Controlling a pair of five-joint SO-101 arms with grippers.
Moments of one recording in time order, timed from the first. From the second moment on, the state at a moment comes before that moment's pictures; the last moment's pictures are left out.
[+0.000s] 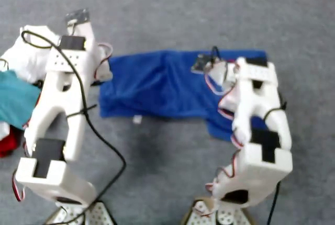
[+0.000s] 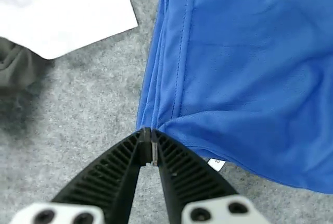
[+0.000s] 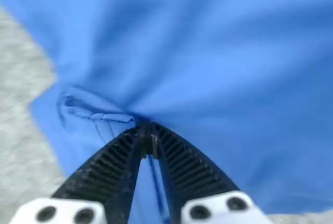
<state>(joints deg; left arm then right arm) 0.6 4.0 -1.0 80.0 9.0 6.8 13.0 18.1 67.5 65.0</state>
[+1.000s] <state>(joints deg) 0.2 4.0 -1.6 80.0 8.0 8.8 -4.6 16.4 83.6 76.5</state>
